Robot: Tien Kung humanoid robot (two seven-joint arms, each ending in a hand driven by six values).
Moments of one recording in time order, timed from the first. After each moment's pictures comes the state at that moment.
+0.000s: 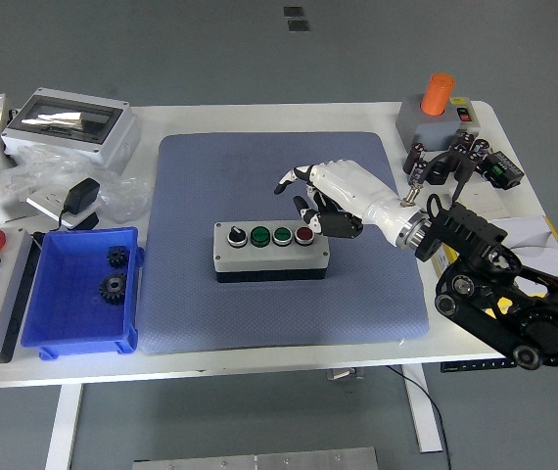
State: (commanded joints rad) left arm 0.01 0.12 -1.84 -0.18 1.93 -0.11 0.00; right arm 0.63 -0.40 0.63 1.31 -1.85 -0.13 0.08
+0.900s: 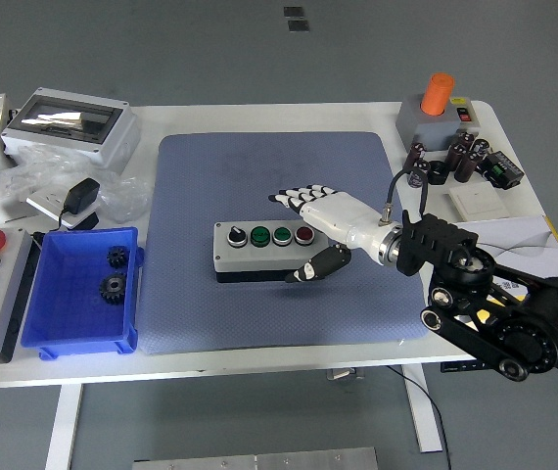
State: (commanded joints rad) left arm 0.01 0.12 -1.85 -0.18 1.93 -0.11 0.00; right arm 0.65 -0.35 0.55 1.28 -1.96 0.03 -0.07
